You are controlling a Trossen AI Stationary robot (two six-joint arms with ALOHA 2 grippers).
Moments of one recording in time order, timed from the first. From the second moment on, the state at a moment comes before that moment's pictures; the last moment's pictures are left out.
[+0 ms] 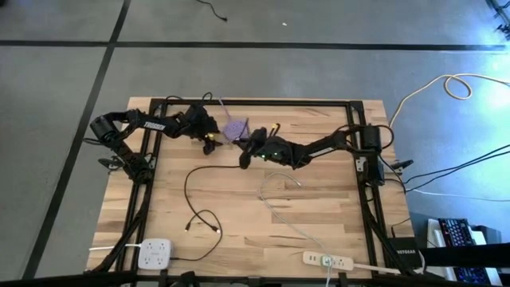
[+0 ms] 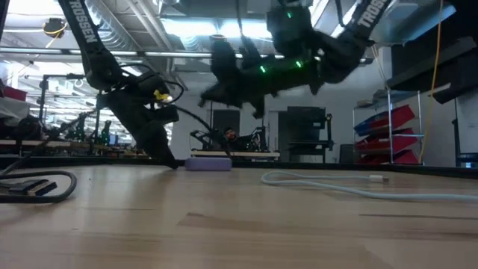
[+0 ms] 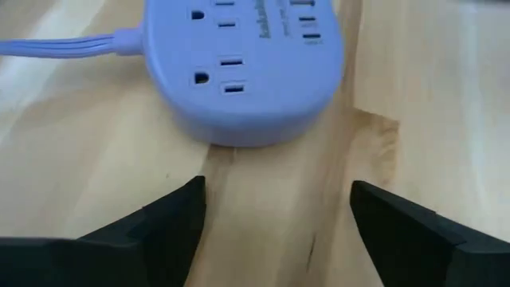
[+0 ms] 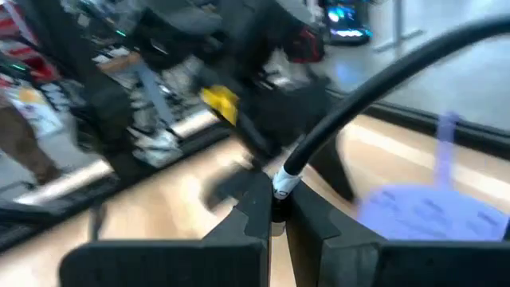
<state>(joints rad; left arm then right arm) 0.73 1.61 0.55 0.22 0.35 0.31 -0.10 1.98 0.96 0.87 0.29 0.37</state>
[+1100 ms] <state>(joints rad) 0.68 1.61 0.55 0.35 0.21 0.16 -0.10 1.95 0.90 0.95 0.21 0.40</state>
